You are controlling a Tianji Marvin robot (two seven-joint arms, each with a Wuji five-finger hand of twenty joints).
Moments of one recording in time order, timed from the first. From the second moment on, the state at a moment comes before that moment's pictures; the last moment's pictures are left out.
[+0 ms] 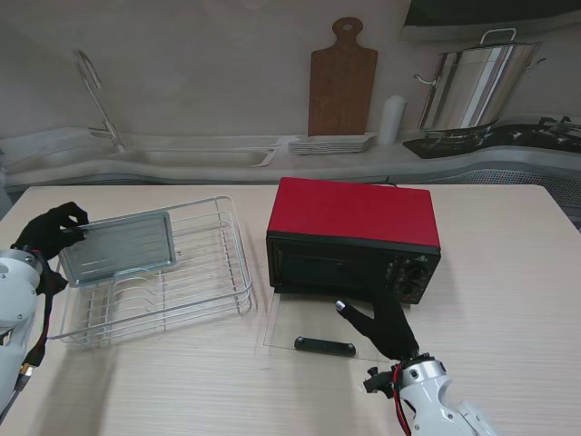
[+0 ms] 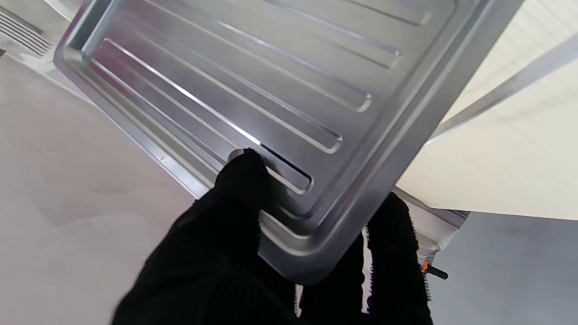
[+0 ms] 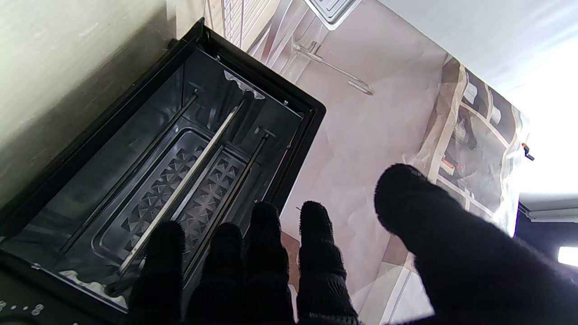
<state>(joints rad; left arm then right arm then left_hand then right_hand) 1.46 -1.07 -1.72 -1.43 0.59 0.05 -0.15 -1.92 -1.17 1.27 -1.79 -0.32 -0.27 -0.30 1.20 -0.31 0.31 -0.08 0.39 -0.09 1.09 1.14 0.76 0.08 0.68 1.13 0.58 0.31 0.91 0.97 0.18 0.36 1.22 0.74 0.33 -0.40 0.95 0.00 0.33 -0.03 0.46 0.22 0.39 0.04 0.40 0.24 0.29 -0.04 0.17 0.16 0.01 0.08 0.79 0.16</state>
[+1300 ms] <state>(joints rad) 1.87 -1.11 -1.84 -2.05 0.40 0.07 -0.07 -1.95 -1.18 1.25 -1.84 -0.31 -0.25 -0.33 1.15 -0.35 0.41 -0.08 0.42 -0.07 1.09 1.16 0.77 0.10 0.75 1.14 0.66 0.32 1.04 1.02 0.23 0.41 1.25 0.77 0.38 -0.43 1.07 0.12 0.33 -0.02 0.47 0.22 0.39 0.04 0.41 0.24 0.29 -0.04 0.17 0.16 0.02 0.07 0.81 0.16</state>
